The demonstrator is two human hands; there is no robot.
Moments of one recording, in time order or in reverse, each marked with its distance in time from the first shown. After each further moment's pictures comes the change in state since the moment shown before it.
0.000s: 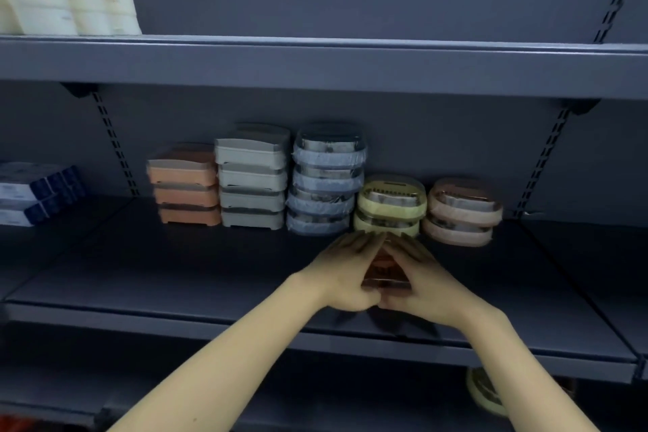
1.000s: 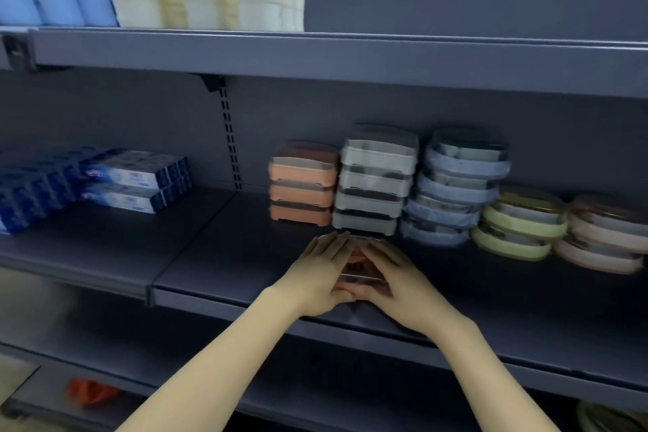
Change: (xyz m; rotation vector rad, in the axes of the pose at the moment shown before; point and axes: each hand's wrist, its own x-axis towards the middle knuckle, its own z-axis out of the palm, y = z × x) left_hand -0.158 -0.186 -0.036 0.106 0.058 -0.182; right_hand 0.120 -0.183 0.106 0.071 0.064 -0.130
